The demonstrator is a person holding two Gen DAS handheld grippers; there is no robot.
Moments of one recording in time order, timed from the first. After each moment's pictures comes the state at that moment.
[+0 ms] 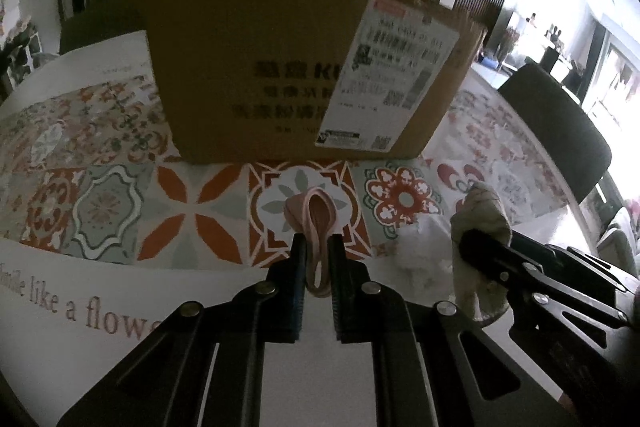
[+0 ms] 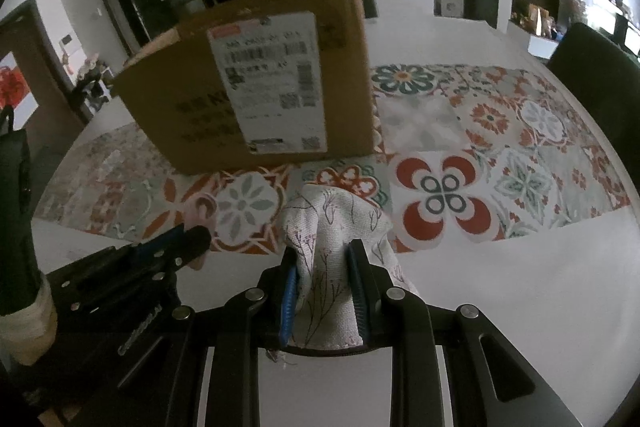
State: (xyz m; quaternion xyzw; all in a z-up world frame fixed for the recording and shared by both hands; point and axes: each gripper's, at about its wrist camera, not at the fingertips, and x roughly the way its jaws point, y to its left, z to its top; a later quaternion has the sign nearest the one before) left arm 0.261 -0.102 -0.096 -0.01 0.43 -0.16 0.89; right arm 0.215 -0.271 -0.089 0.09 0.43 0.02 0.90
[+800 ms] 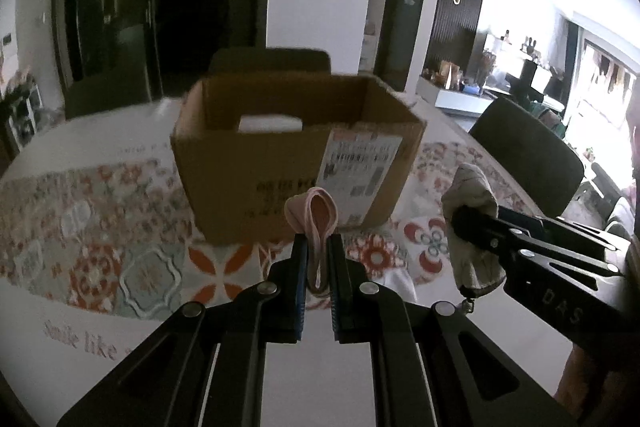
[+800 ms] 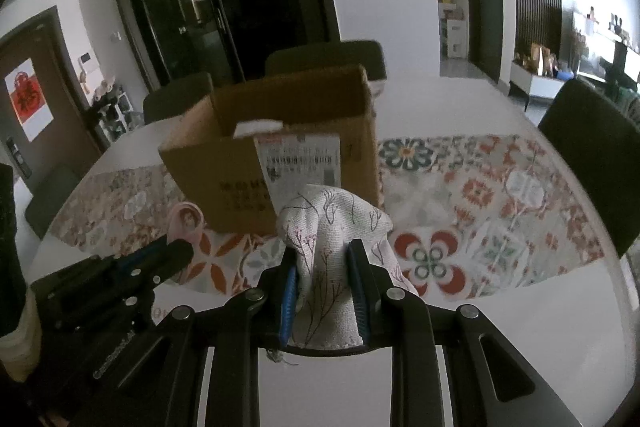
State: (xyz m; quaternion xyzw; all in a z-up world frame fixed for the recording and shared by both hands) left arm 0.242 -0.105 -0.012 0.02 0.34 -0.18 0.92; right arm 0.206 -0.275 -0.011 0.08 0.36 0.03 0.93
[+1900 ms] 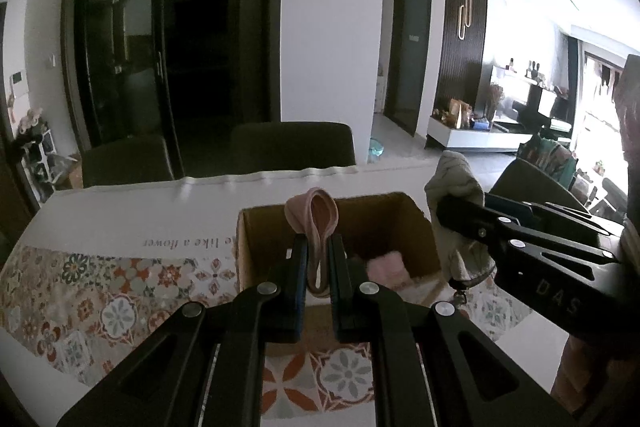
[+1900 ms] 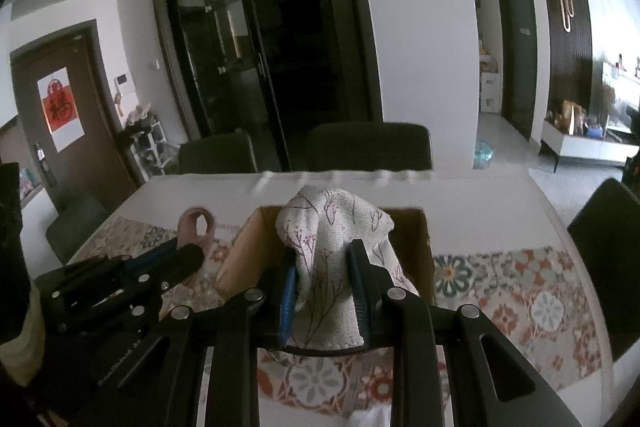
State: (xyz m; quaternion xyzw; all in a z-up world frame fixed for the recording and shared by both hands) left arm 0.315 -0.075 0.083 0.03 0.27 -0.16 0.95; right arm 0.283 -0.243 0.088 0.05 0.28 0.08 0.96
